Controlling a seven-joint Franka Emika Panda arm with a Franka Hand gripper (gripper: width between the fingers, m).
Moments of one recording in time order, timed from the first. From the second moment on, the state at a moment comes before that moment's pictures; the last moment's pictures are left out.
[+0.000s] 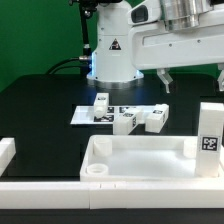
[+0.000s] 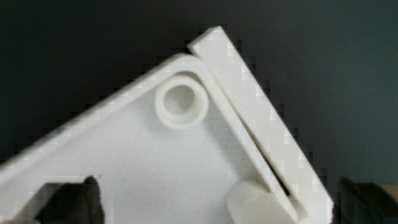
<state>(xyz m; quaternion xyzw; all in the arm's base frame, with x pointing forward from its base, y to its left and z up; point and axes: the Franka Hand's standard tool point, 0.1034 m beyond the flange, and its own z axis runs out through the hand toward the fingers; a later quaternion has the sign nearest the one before) 0.546 0.104 0.123 -0.96 0.26 -0.01 0.11</state>
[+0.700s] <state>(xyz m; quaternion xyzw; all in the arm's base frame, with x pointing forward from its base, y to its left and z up) 0.522 0.060 0.095 -1.00 -0.01 -0.03 0.08</state>
